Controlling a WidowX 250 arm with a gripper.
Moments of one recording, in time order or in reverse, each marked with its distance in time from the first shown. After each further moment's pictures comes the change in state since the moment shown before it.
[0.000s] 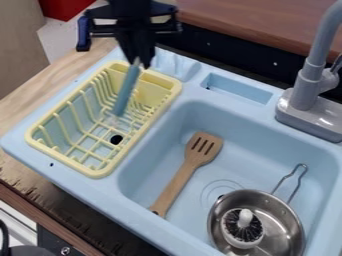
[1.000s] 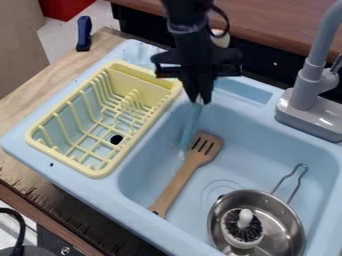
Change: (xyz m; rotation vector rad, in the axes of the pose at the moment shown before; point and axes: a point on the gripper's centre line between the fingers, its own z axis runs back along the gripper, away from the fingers) arm -0.001 -0.060 -0.065 -0.029 -0.057 0.005
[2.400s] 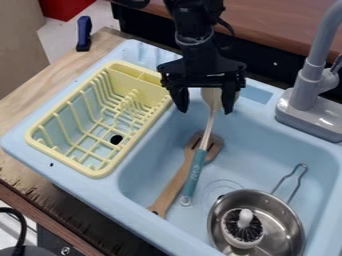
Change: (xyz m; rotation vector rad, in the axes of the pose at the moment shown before) arm -0.001 0.009 -0.009 0.011 0.029 0.008
